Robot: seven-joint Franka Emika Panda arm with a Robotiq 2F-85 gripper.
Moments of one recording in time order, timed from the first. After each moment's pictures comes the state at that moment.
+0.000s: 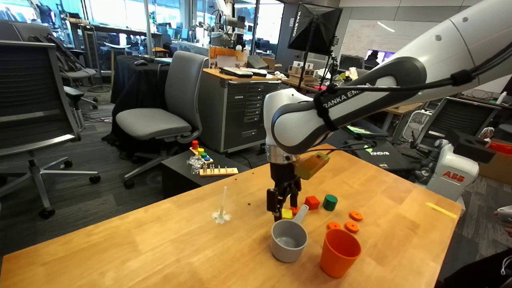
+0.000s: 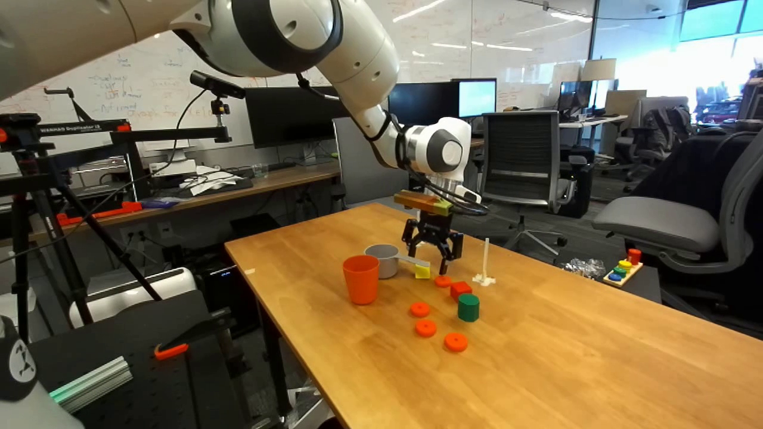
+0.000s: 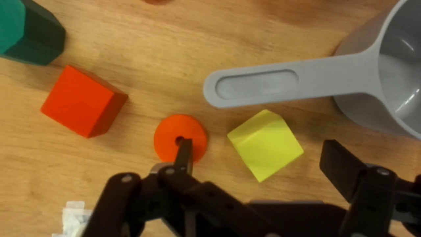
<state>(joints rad) 0.18 1.12 0.06 -1.16 -0.05 1.99 -0.01</state>
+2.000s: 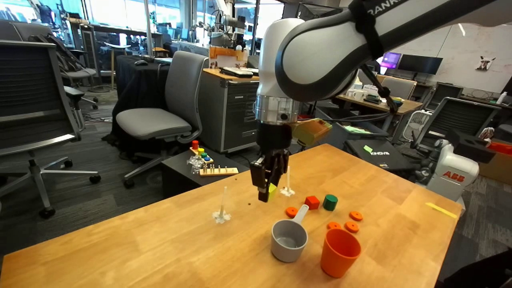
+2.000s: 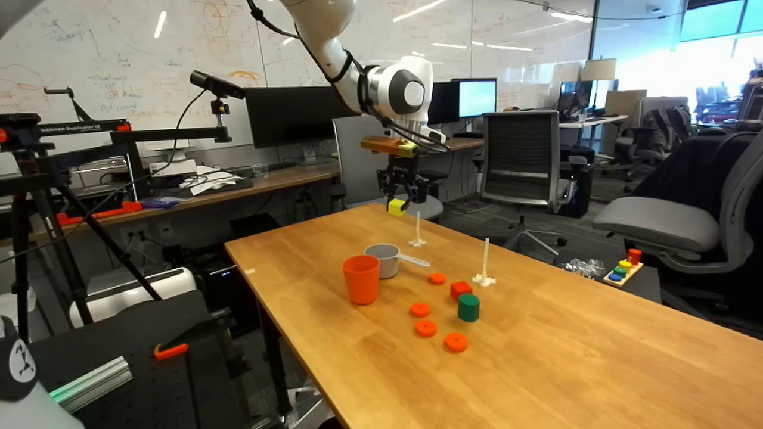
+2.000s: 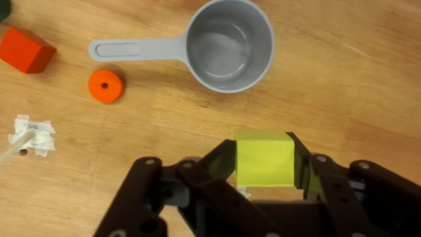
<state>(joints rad) 0.24 0.81 0.14 -1.41 -0.01 2.10 0.01</state>
